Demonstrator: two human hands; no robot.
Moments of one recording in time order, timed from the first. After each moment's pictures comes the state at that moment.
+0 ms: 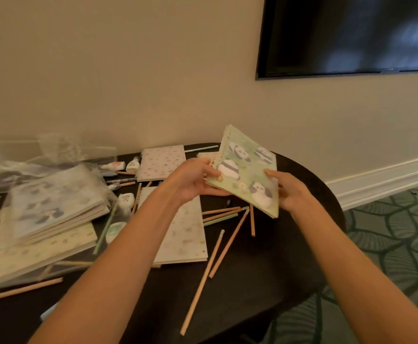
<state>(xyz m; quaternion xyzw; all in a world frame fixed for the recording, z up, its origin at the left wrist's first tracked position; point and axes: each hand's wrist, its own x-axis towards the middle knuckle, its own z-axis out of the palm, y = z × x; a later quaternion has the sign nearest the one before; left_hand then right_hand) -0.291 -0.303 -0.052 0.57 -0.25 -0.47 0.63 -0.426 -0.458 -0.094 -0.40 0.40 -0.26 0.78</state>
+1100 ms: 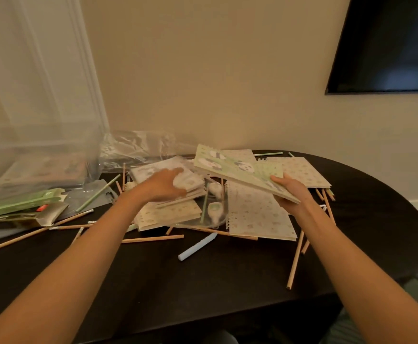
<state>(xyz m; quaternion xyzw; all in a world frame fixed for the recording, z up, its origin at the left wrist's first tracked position) -0.165 -0.064 -0.068 0.92 -0.36 -0.08 0.16 -0.335 -0.291 -0.093 -0.45 0.26 -0.23 0.82</state>
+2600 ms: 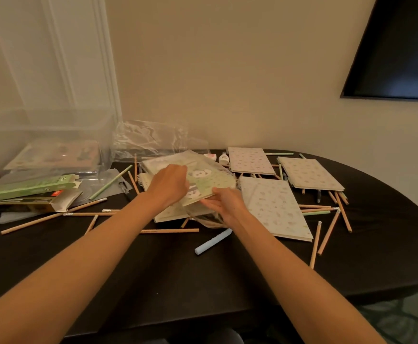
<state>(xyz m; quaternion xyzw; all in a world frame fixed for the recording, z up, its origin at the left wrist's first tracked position) -0.157 -0.046 -0.097 0.91 -0.37 0.12 0.14 -0.252 -0.154 -0.121 -0.49 0.28 -0.17 0.81</state>
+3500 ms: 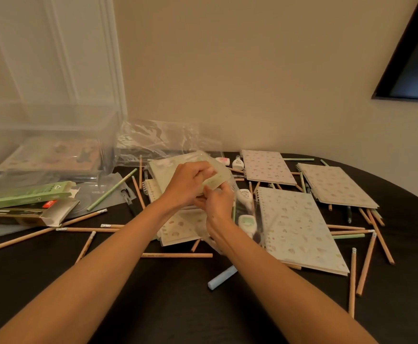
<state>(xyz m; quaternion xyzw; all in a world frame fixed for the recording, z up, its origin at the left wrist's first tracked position) -0.125 -0.070 -0.093 0.77 -0.40 0.02 0.51 -0.169 -0.134 -0.134 -0.53 0.23 -0.30 0.76</state>
